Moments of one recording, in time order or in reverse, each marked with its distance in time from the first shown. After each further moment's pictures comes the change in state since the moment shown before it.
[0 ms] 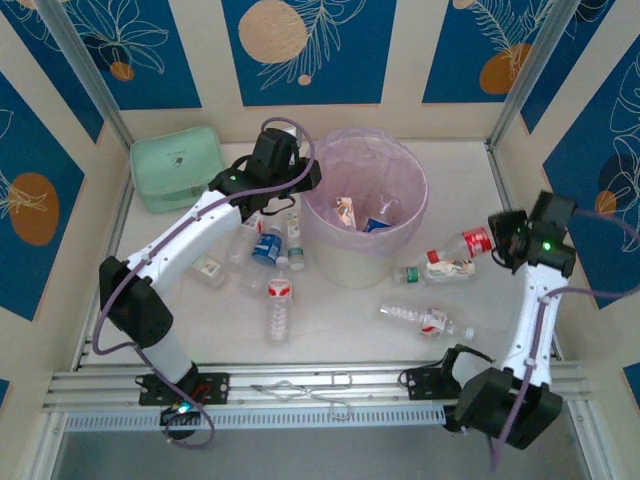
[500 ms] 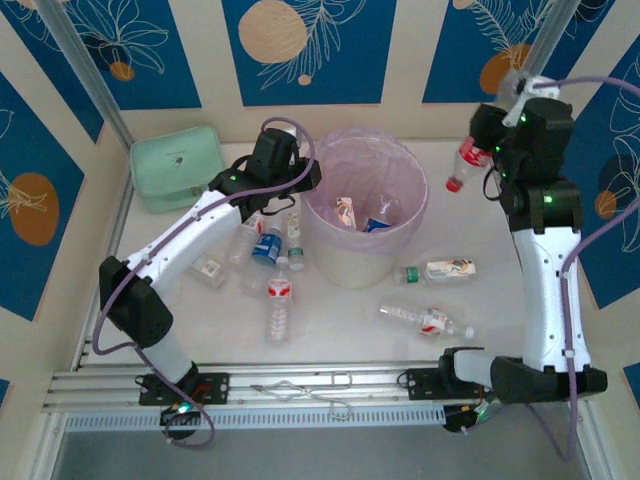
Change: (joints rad) left arm 0.000 0.000 0.000 0.001 0.000 0.000; right arm 0.465 0.220 0.631 0.161 0.285 -0.565
